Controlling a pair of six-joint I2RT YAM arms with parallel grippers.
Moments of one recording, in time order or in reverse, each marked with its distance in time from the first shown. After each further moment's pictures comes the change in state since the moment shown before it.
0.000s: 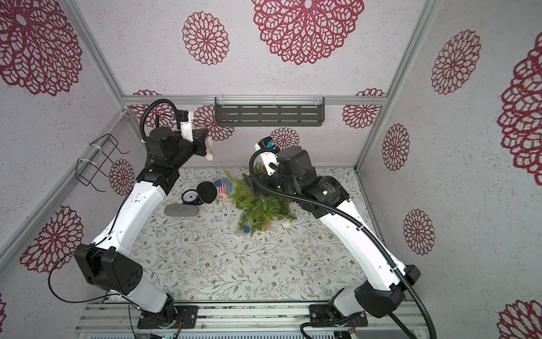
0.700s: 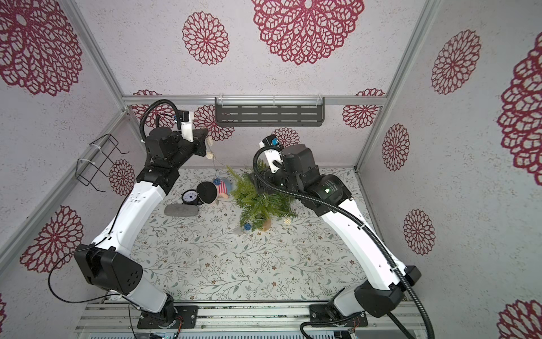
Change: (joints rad) left arm 0.002 0.000 0.000 -0.002 0.003 0.026; right arm -0.042 0.000 0.000 0.000 -0.014 0.000
